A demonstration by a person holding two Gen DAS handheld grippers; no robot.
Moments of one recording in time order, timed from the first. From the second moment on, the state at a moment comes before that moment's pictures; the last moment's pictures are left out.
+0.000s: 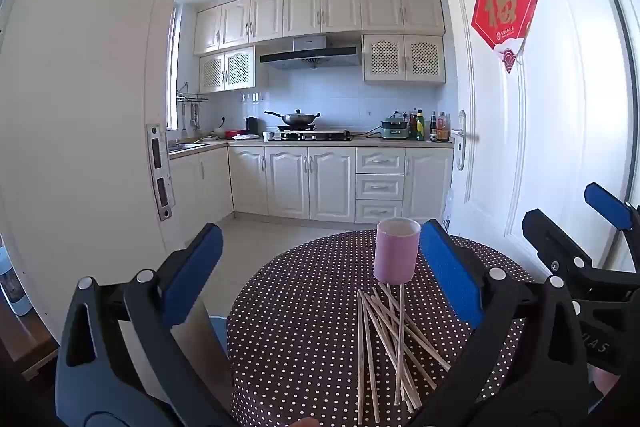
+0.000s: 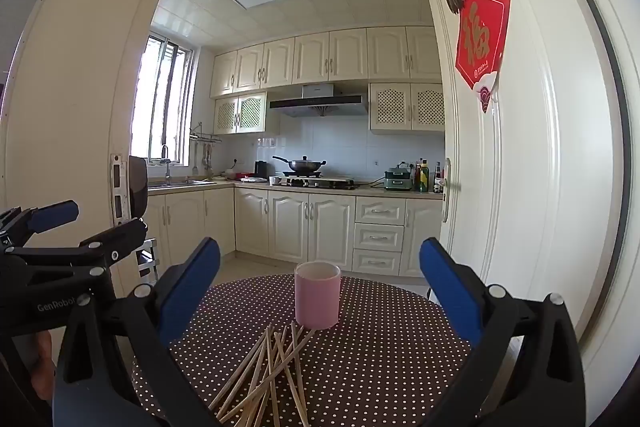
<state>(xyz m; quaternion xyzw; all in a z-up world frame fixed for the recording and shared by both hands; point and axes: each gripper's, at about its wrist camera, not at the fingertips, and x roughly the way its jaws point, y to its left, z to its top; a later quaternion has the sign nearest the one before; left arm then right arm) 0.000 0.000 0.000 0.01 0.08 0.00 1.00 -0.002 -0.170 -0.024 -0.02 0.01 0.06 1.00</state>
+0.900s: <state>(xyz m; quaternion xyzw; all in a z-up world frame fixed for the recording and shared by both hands) -0.003 -0.001 0.001 0.02 0.08 0.00 1.00 -0.003 -0.170 -0.026 -0.02 0.01 0.05 1.00</state>
